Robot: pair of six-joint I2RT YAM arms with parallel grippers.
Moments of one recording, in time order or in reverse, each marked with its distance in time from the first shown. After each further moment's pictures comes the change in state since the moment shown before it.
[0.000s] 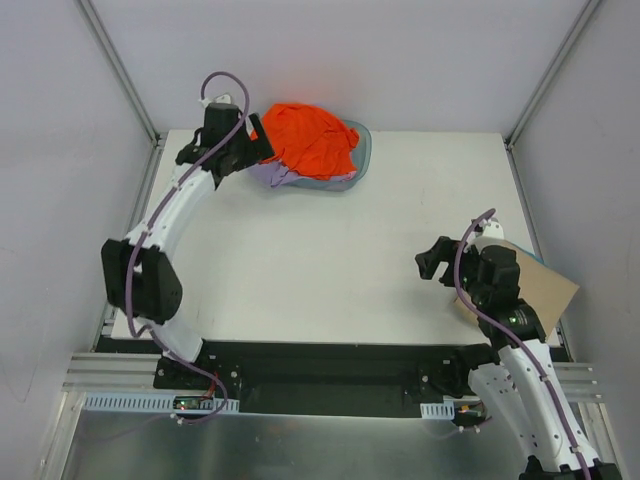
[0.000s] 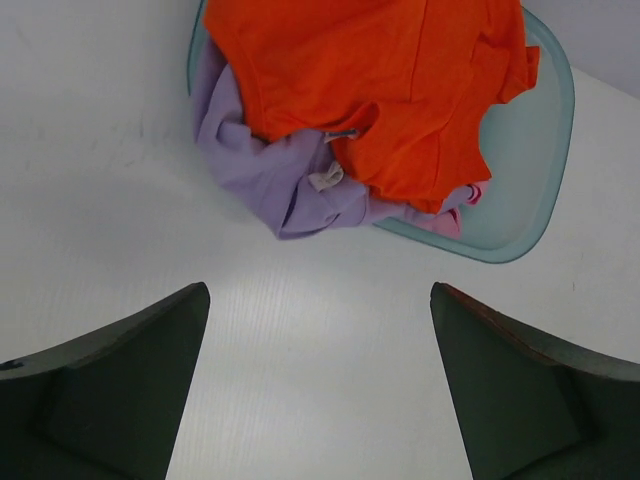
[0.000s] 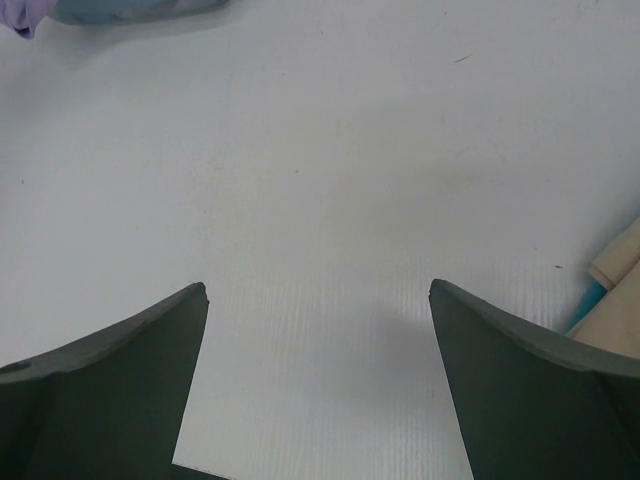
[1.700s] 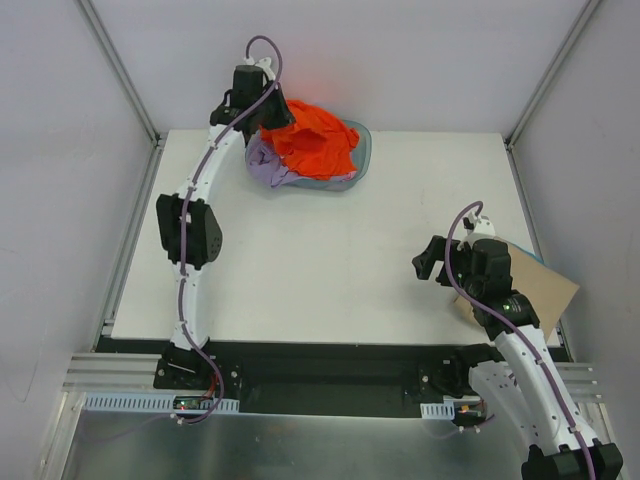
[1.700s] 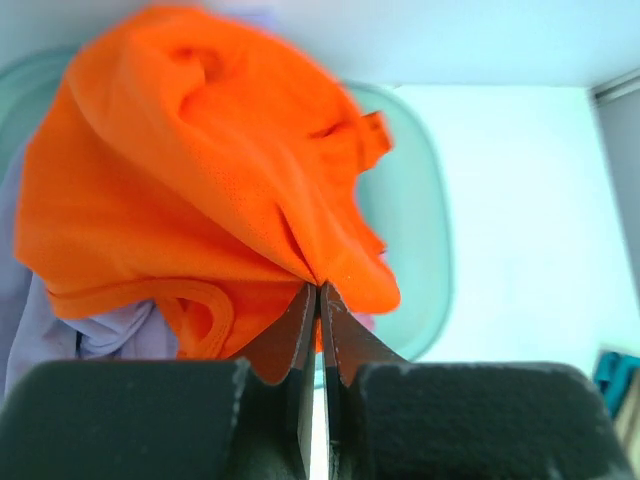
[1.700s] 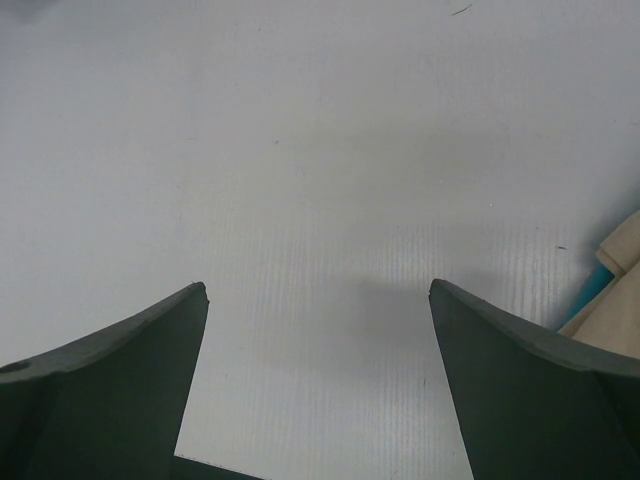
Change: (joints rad) left arm 0.003 0.667 0.788 -0.016 0.329 0.148; right arm 0.001 0.105 0.000 0.000 -0.007 -0.018
